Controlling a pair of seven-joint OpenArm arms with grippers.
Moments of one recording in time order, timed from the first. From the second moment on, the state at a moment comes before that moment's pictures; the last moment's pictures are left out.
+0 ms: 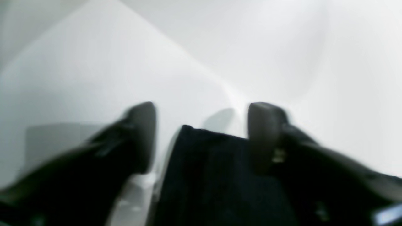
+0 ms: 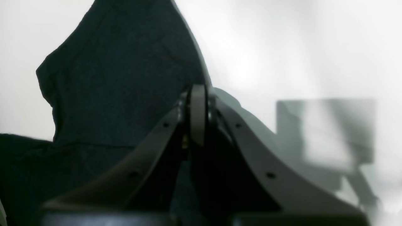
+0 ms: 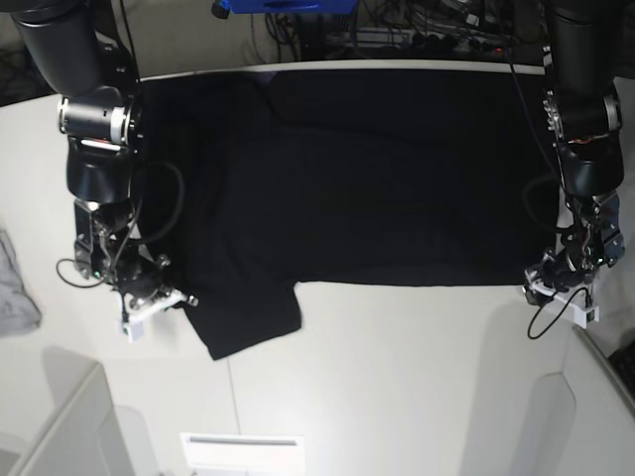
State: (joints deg) left arm -30.0 -29.0 -5.9 30.7 -28.5 -17.1 27.3; right arm 31.6 11.6 8.6 34.2 27.2 17.9 -36.7
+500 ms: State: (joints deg) left arm -28.2 -28.2 -5.9 32.2 -29.4 -17.7 27.2; right arm 31.6 11.6 8.6 34.2 27.2 17.9 -36.5
